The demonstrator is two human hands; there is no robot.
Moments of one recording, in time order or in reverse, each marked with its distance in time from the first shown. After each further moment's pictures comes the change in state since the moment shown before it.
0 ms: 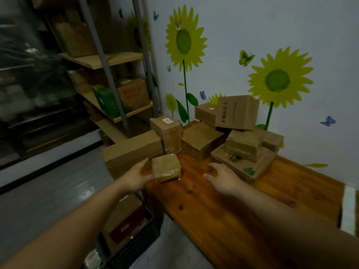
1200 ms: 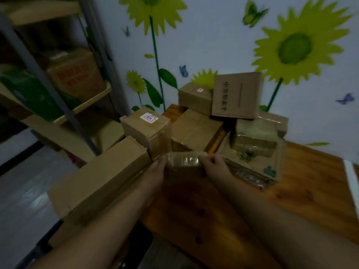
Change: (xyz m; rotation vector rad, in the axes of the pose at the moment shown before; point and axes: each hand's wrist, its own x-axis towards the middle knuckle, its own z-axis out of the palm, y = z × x) left_hand 0.203 0.015 0.017 -0.695 -0.286 -0.078; right_hand 0.167 -0.044 0.053 0.812 0.335 0.375
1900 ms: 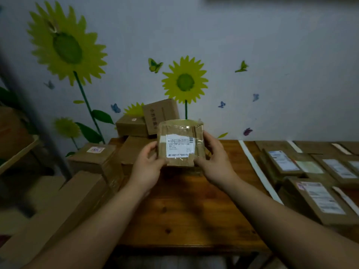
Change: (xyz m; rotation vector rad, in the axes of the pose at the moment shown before) left_hand -0.138 0.051 0.055 -0.010 -0.387 0.526; right_hand -0.198 -0.020 -0.077 -0.103 0.546 -0.512
